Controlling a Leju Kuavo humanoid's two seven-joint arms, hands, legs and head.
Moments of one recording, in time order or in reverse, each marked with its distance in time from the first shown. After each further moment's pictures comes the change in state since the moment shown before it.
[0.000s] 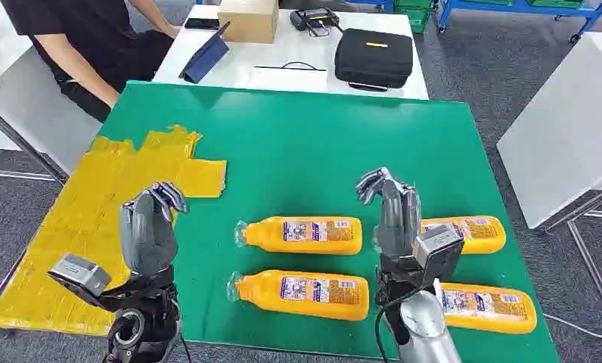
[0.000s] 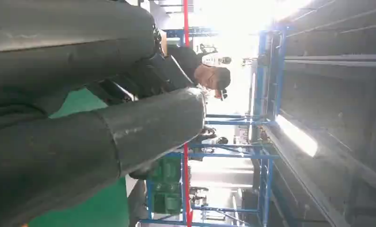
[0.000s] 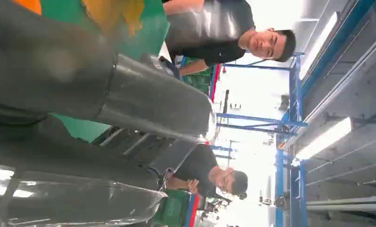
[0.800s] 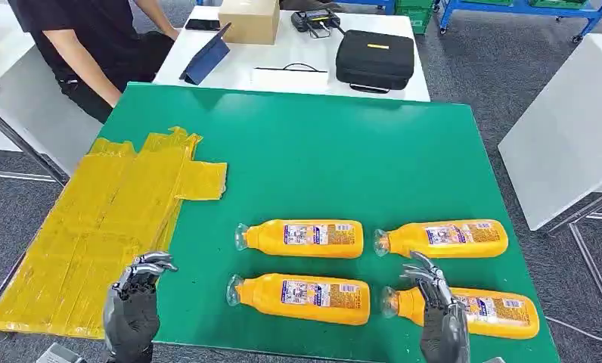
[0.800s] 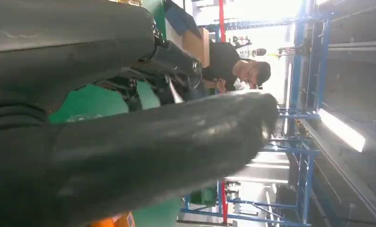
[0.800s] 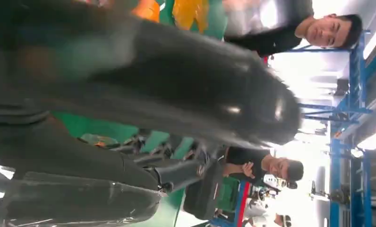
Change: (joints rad) left arm 0.337 0.134 0.020 -0.029 0.050 -0.055 -0.180; right arm 0.523 -0.261 0.002 -0.279 -0.074 -0.130 -0.103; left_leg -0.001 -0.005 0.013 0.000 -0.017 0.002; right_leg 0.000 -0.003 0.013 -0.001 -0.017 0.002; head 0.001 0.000
